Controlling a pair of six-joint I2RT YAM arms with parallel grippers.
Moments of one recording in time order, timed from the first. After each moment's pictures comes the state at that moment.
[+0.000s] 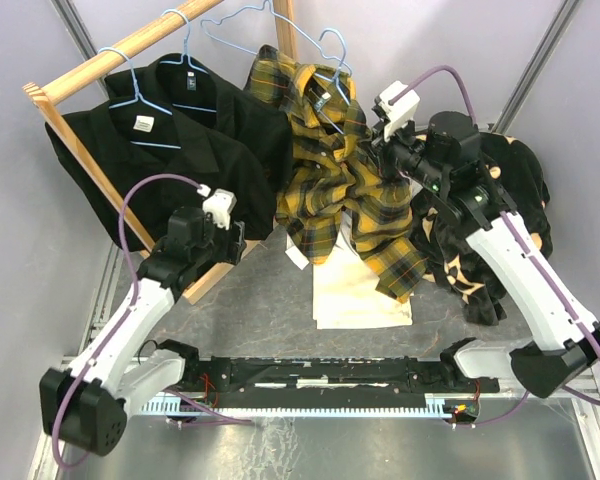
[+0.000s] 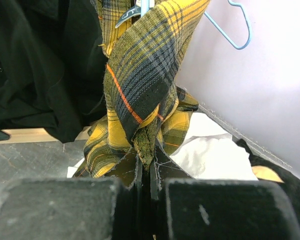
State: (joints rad) left arm -0.30 0.91 0.72 -0.37 0.10 0.04; right arm 0.50 1.32 1.55 -0.36 -0.17 -0.20
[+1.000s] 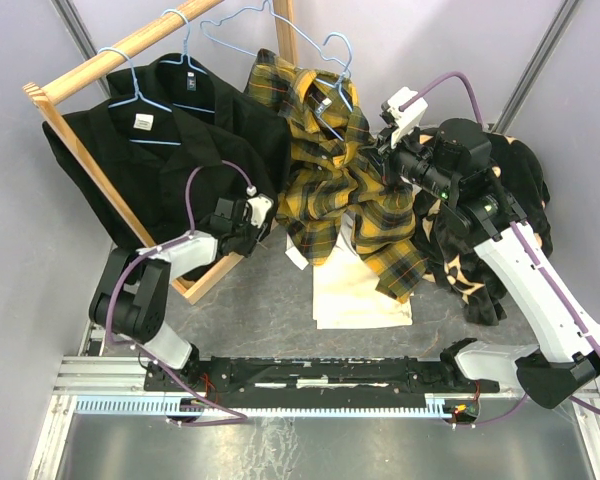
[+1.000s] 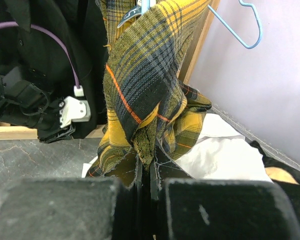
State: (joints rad) left arm -0.35 1.56 0.81 -0.10 0.01 0.26; right arm 0.50 1.24 1.50 -0.38 -0.23 -0.16
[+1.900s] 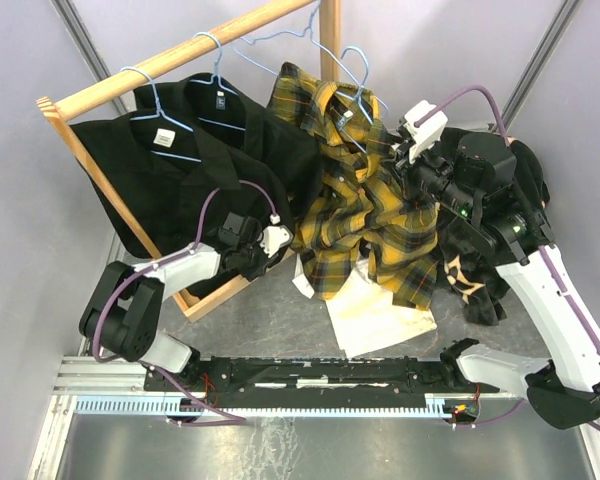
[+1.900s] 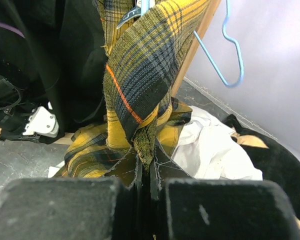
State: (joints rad) left arm -0.46 1.50 0.75 -0.27 0.23 0.48; right arm 0.50 1.13 1.51 -0.54 -0.14 -0.21
